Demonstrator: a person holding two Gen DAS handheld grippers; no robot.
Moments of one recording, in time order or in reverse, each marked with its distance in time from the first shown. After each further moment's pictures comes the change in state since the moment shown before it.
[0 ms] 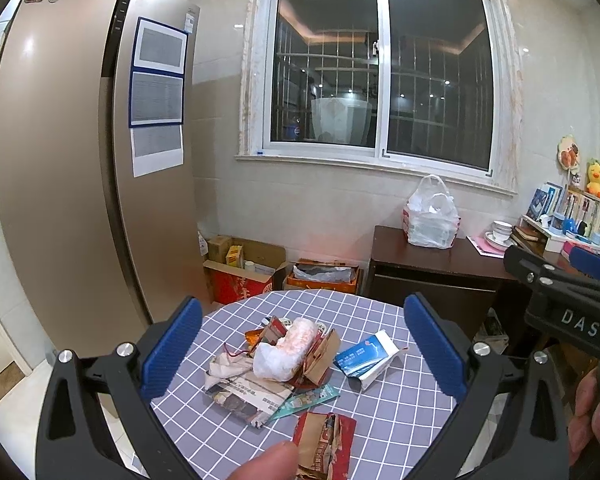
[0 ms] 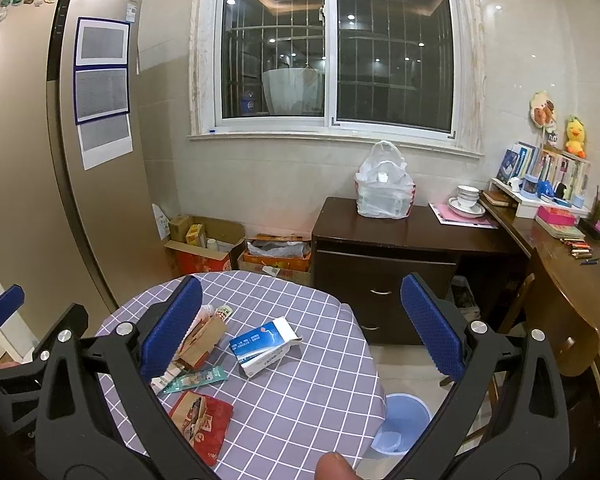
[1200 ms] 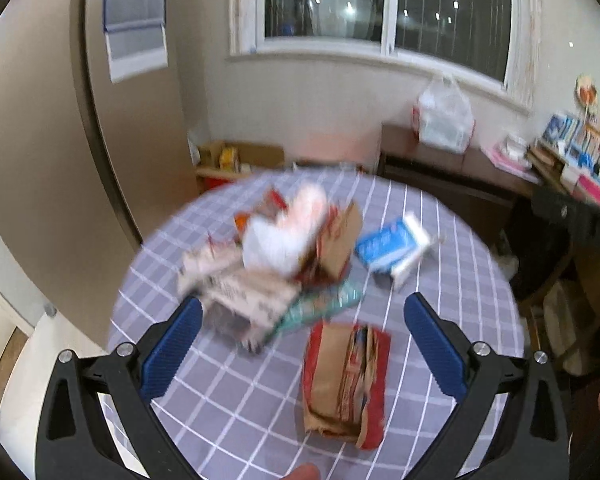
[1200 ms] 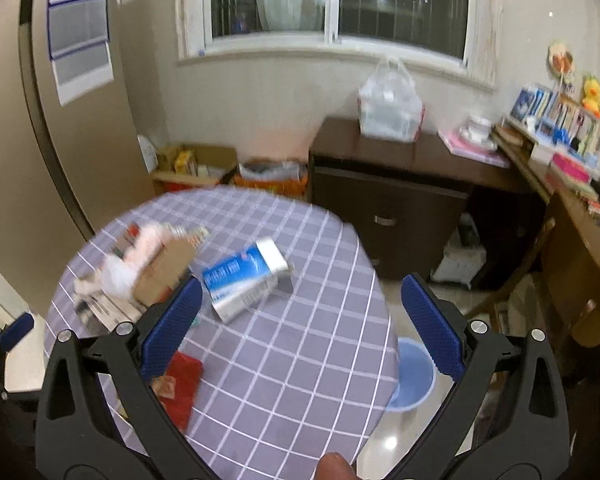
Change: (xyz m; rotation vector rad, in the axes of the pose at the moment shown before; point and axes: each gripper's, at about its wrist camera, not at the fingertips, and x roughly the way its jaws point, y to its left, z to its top) left arm 0.100 0.012 -0.107 0.025 0.363 -0.012; right arm 0.103 -0.011 -0.072 -0.002 0.293 -0.013
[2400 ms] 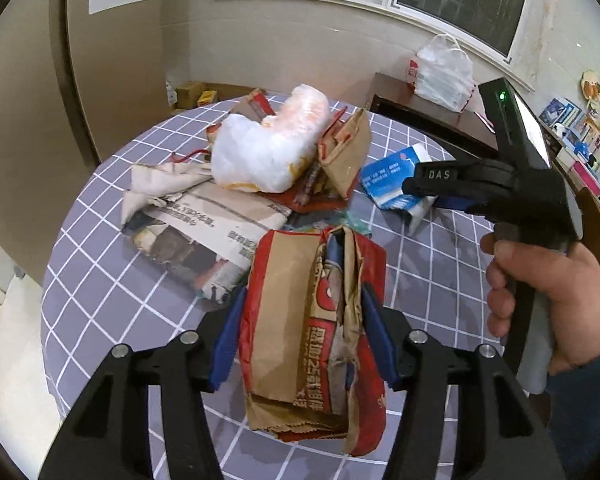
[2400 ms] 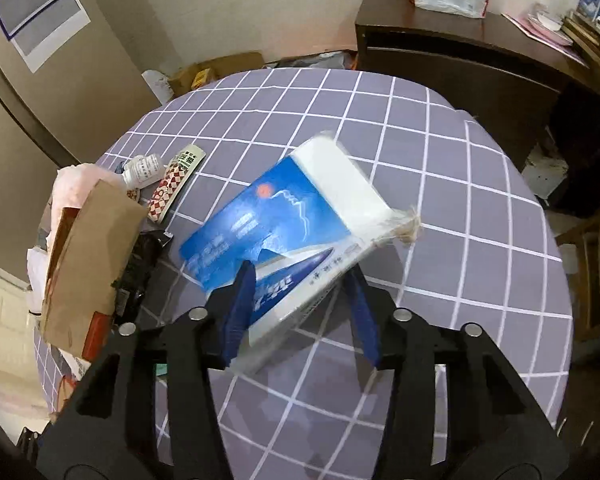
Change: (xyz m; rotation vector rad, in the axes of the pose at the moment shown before) left arm 0.063 0.011 -0.034 -0.062 0.153 -0.097; right arm 0.198 0.040 -0.018 0.104 0.327 0.200
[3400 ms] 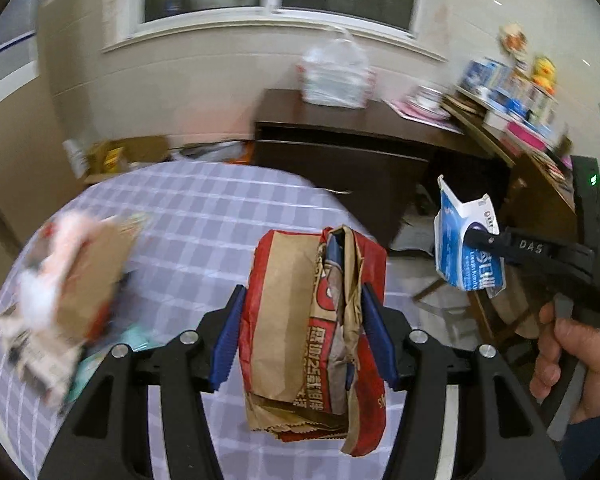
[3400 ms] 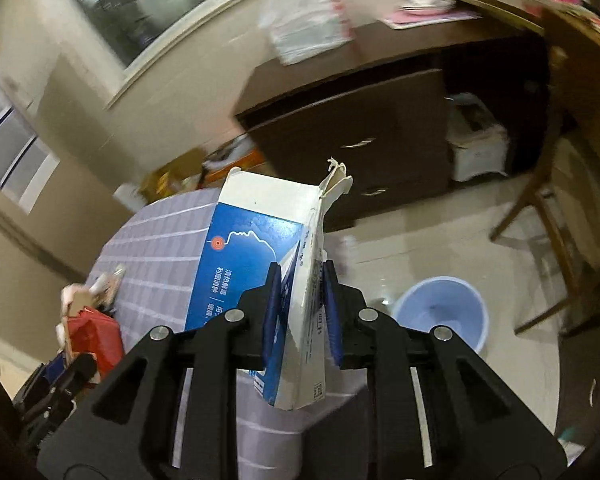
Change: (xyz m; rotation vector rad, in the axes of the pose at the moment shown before) left arm 0.029 -0.194 0.061 0.271 -0.048 -0.189; right arm -0.122 -0.251 -0.028 0.363 -0.211 0.018
